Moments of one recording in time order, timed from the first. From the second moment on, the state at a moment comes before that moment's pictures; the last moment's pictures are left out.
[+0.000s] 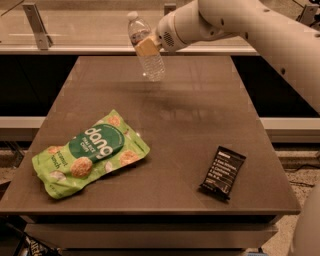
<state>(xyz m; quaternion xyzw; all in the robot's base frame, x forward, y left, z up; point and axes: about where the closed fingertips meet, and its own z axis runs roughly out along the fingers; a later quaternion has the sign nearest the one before) 0.724 0.030 0.948 -0.45 0.74 0.17 0.47</state>
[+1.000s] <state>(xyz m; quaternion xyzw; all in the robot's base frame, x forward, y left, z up) 0.724 -0.008 0.952 -0.44 0.81 0.06 0.38</state>
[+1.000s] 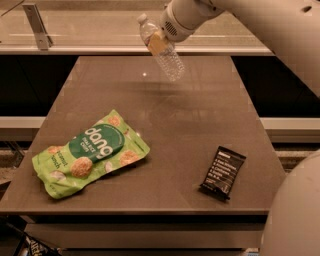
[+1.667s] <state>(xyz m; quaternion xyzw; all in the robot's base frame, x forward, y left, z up) 0.714 -0.026 0.949 -0.44 0.84 0.00 0.31</state>
